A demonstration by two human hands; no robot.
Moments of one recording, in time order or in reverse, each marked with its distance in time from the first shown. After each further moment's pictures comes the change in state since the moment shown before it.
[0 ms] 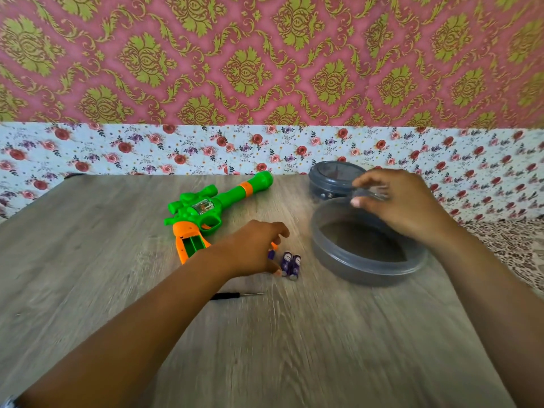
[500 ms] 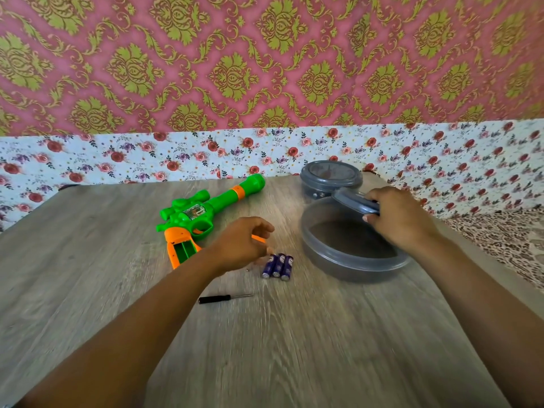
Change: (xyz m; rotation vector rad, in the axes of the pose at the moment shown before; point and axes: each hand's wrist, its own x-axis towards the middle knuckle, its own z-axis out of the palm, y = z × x) left_hand 0.004 -0.002 0.006 -0.539 0.133 -0.195; right_hand 0.004 0.052 0.021 -0.350 -0.009 0.145
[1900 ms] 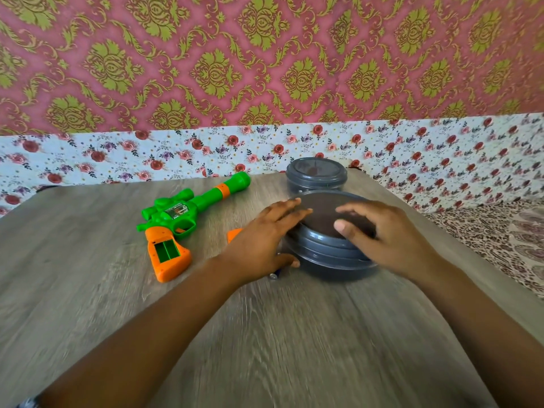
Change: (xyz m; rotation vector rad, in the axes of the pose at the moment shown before) left_hand 0.008 0.028 0.041 0.591 0.056 0.576; right_hand -0.049 0.010 -0.004 0.347 0.061 -0.313
